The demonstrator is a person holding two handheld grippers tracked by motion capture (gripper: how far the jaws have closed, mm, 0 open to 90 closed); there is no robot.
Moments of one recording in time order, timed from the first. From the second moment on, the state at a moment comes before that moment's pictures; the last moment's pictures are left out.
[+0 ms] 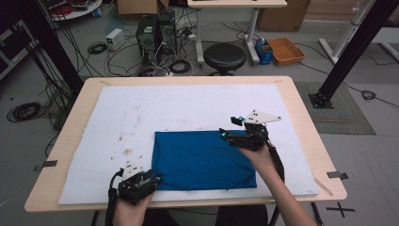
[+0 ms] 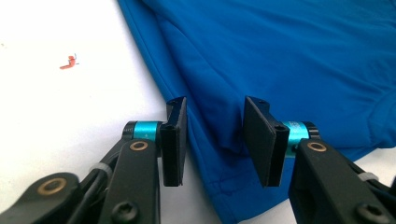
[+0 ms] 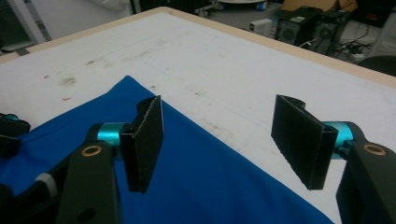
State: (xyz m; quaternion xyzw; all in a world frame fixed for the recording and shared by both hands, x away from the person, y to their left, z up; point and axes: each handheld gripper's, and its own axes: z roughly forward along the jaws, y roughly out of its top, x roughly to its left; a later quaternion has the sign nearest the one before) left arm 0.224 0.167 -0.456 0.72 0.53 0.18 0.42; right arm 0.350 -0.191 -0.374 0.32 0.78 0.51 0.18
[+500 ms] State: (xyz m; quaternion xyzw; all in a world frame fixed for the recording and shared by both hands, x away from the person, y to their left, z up) left arm 0.222 0.162 -0.457 0.72 0.52 0.20 0.41; right arm 0.368 -0.125 -0.370 0.29 0.80 0.49 0.16
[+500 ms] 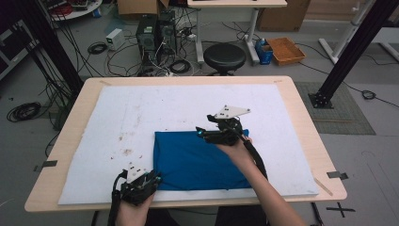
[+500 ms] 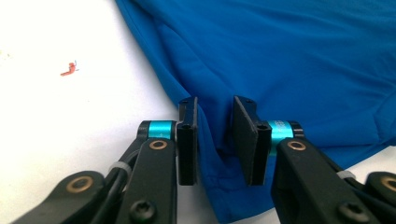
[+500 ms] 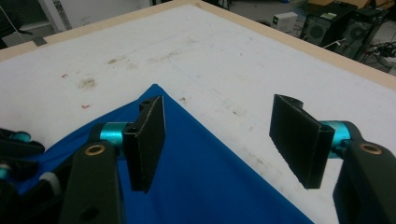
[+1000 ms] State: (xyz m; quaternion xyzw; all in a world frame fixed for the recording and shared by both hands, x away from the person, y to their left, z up) left arm 0.222 0.163 -0.458 0.72 0.52 0.19 0.42; right arm 0.398 -0.033 -0.388 0.32 0.82 0.46 0.15
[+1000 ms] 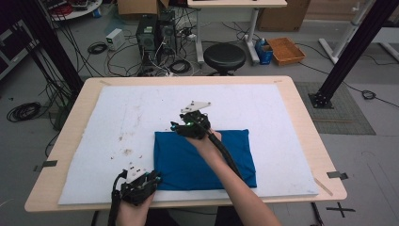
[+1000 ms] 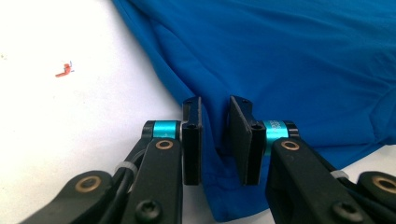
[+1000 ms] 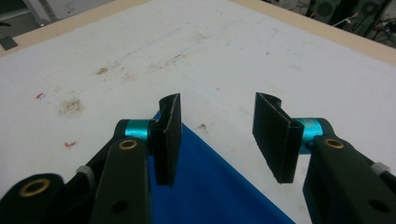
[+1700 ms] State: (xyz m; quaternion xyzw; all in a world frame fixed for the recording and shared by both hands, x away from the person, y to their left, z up) left arm 0.223 0.164 -0.458 0.72 0.51 0.19 0.42; right arm 0.412 0.063 -0.432 0.33 0.86 0.36 0.16
